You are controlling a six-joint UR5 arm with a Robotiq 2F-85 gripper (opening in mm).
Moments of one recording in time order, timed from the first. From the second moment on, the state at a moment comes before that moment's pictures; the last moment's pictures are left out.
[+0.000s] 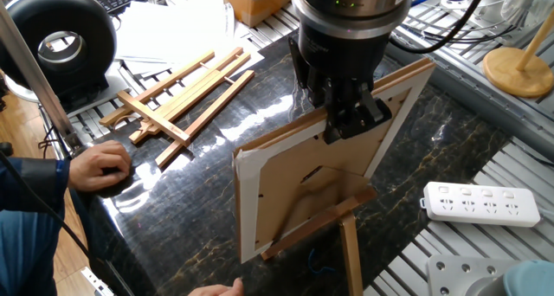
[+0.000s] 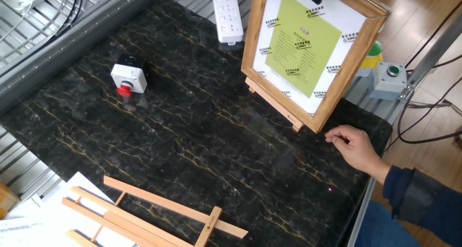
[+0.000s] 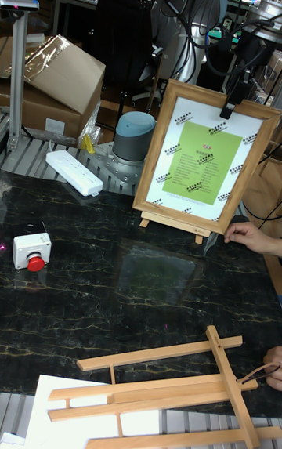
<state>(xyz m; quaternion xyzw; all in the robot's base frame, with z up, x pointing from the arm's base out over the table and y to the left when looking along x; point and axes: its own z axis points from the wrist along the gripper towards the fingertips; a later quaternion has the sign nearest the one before) 0.305 0.164 0.352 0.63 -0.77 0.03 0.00</state>
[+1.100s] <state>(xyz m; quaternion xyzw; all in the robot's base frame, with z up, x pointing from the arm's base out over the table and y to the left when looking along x) 0.277 0.171 0.352 0.63 -0.77 -0.01 0.04</state>
